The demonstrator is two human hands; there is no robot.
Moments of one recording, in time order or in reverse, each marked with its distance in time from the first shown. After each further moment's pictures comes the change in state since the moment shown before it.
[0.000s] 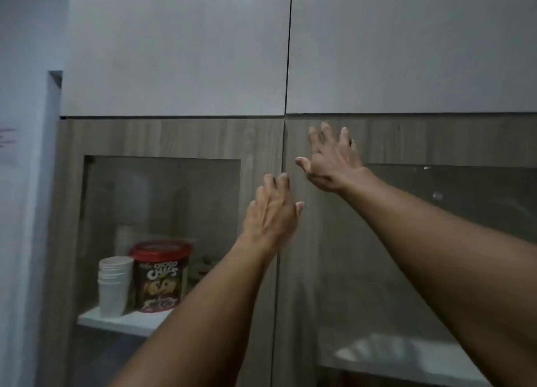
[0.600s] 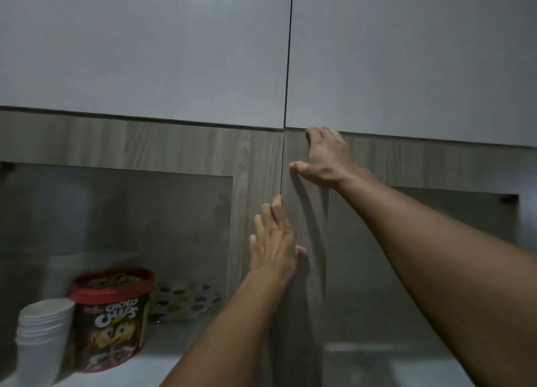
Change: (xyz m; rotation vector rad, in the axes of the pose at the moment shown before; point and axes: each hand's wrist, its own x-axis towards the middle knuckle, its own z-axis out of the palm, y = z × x) left_hand 0.019 -0.028 0.033 -0.264 -0.155 -0.071; right_hand 0.051 -0.024 -0.008 -0.023 0.095 0.081
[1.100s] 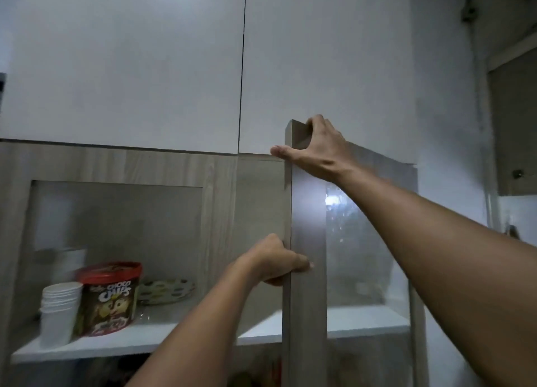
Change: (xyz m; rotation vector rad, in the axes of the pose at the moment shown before) left_hand -0.148 0.127 -0.122 -0.489 -0.658 -0.177; right_hand -0.148 0.013 -0.210 0.290 0.159 0.087
